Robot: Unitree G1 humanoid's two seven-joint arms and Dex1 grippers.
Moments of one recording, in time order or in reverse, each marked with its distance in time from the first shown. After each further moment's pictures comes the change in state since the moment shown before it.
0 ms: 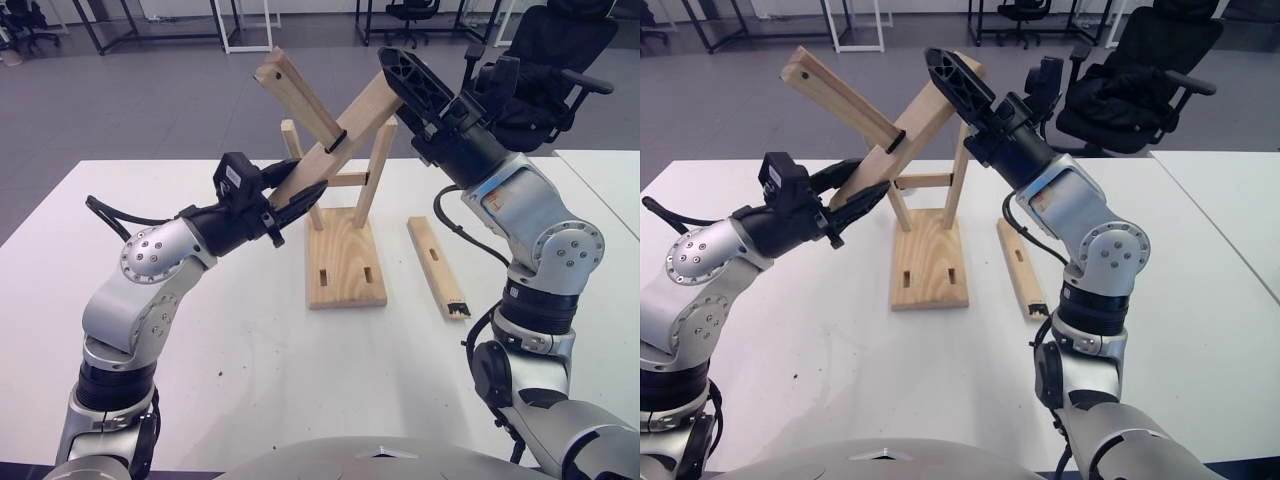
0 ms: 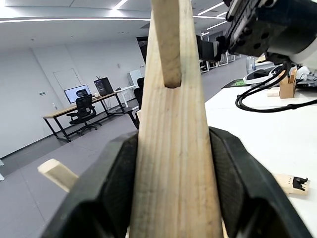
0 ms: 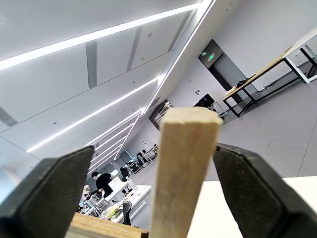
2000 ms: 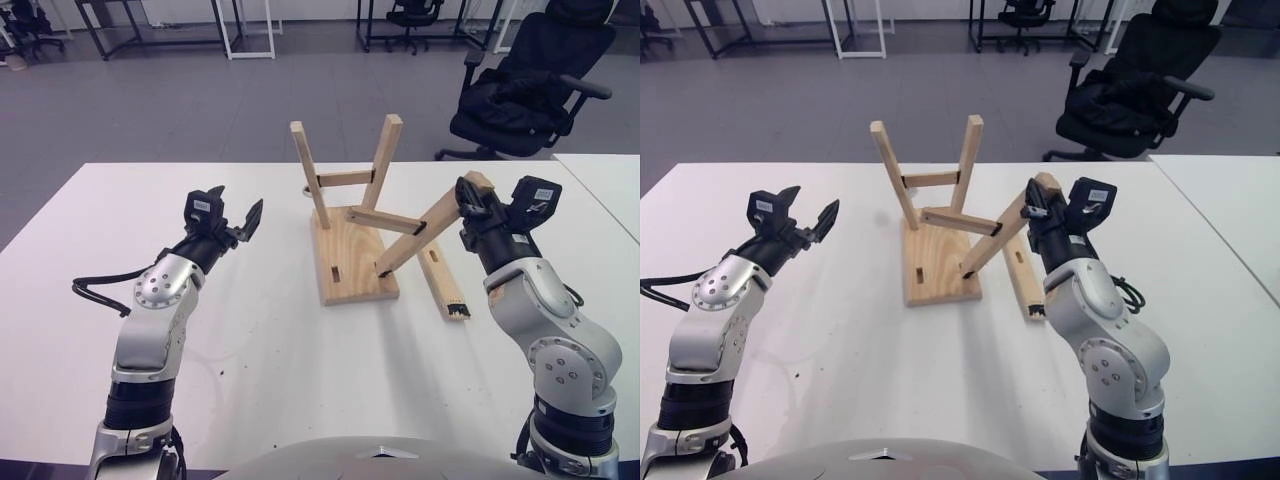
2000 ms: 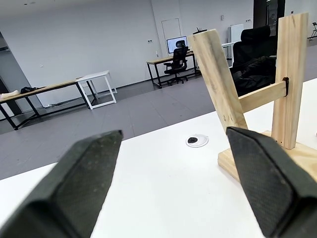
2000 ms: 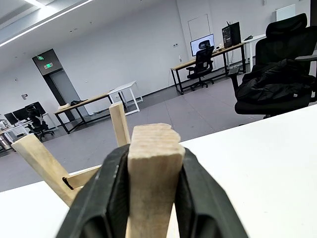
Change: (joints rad) left arm 0.177 -0.162 0.080 0.271 0.321 -0.171 0.239; right arm 0.550 -0.117 0.139 -0.451 -0.723 -0.102 -0.293
